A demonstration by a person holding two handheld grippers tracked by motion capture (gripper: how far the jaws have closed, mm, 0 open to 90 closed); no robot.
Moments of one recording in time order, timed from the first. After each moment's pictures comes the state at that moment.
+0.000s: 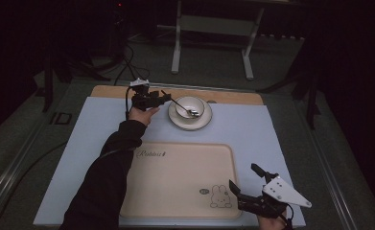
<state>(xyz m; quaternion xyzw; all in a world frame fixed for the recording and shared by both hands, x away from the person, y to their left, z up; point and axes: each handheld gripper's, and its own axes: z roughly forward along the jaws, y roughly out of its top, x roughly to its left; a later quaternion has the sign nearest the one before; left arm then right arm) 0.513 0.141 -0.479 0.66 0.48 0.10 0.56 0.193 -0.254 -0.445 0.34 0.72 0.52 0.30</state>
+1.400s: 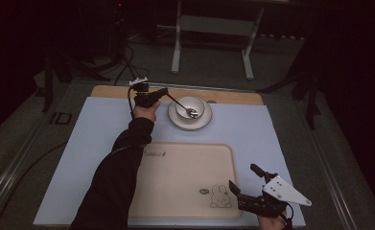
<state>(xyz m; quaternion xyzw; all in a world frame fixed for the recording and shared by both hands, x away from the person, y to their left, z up) 0.520 0.133 -0.479 0.60 0.51 0.08 0.60 0.195 -0.255 -0.446 0.34 0.73 0.53 0.29</state>
